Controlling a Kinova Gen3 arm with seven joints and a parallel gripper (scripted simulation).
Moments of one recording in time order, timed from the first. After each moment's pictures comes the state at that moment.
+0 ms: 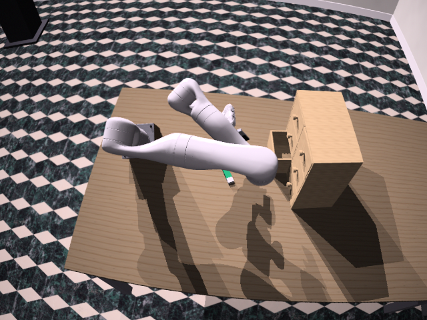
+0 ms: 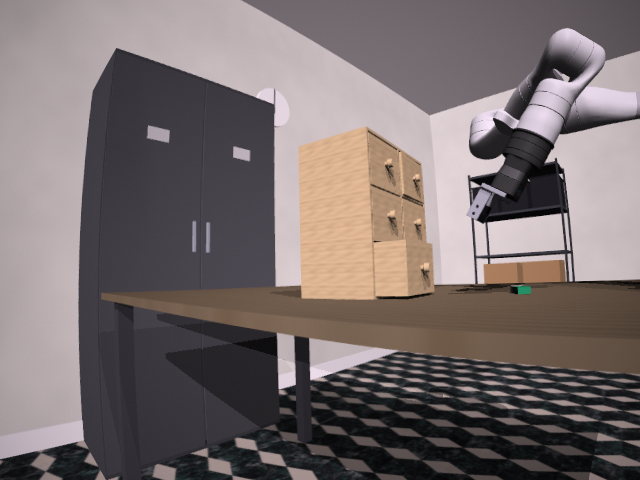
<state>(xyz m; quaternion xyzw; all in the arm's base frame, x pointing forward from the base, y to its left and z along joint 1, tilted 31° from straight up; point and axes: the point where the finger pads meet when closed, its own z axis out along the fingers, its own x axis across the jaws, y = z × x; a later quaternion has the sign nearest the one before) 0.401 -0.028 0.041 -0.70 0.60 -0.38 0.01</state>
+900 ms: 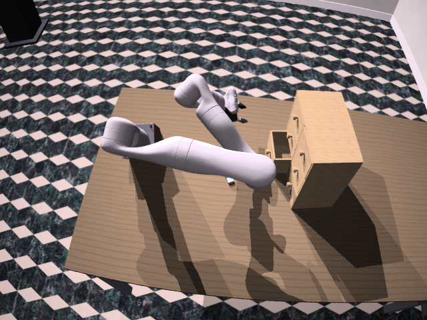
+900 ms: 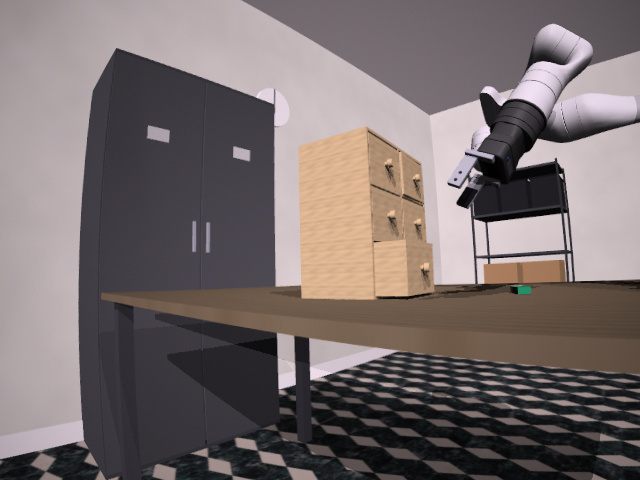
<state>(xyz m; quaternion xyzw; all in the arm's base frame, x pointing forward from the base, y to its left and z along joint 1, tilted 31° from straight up) 0.401 0.091 -0.007 -0.70 0.66 -0.22 0.13</state>
